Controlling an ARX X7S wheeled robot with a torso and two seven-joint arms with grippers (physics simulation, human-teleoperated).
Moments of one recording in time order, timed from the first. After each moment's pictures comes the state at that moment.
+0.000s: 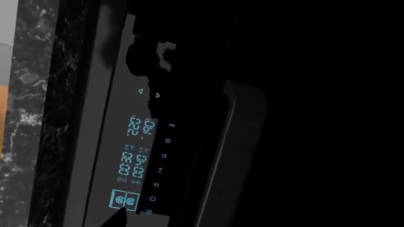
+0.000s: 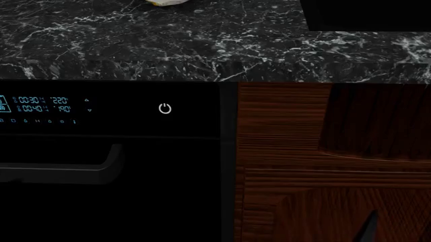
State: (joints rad) left arm -0.20 -0.81 0.61 0.37 0.48 -0.53 -0.07; right arm -0.24 0.41 -0.01 -0.54 0.45 -0.10 0.51
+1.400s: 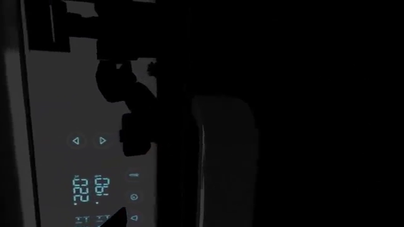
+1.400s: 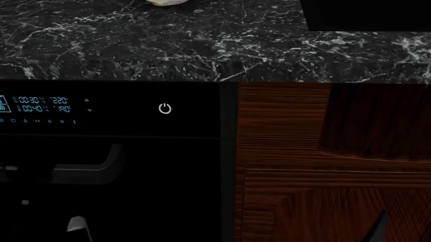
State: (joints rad) left arm -0.58 -0.64 0.83 -0.13 0.62 -0.35 0.03; right arm -0.25 0.43 0.00 -0.55 0.47 -0.12 0.53
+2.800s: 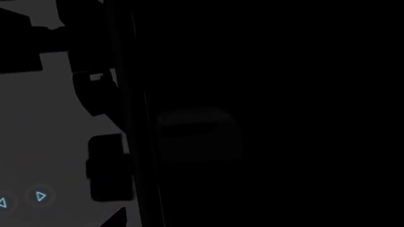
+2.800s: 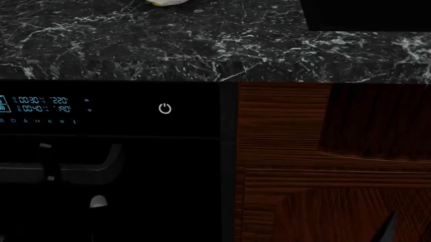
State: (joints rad) left arm -0.82 -0.48 0.96 -0.57 0.68 -0.20 0.02; right arm -0.27 0.44 0.02 -0.56 0.47 -0.13 0.54
